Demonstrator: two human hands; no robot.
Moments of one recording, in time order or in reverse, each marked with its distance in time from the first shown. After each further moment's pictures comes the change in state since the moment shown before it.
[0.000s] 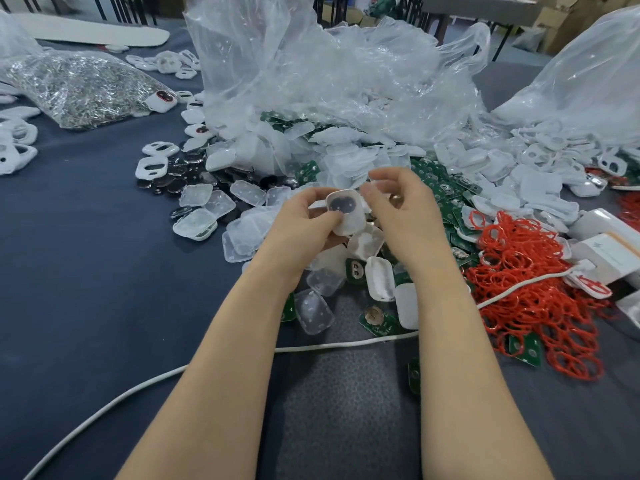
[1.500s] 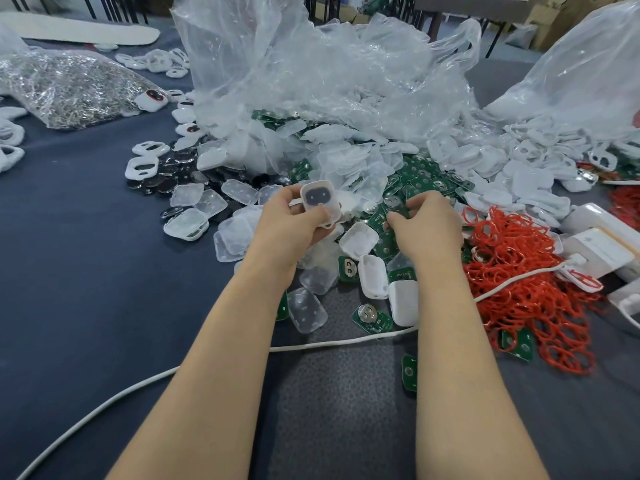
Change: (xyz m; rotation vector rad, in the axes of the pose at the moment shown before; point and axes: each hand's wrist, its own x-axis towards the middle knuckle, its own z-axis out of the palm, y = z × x) left_hand 0.007 -0.003 0.000 -0.154 0.129 -0.042; right_hand 0.010 0.025 -0.017 -0.604 0.176 0.335
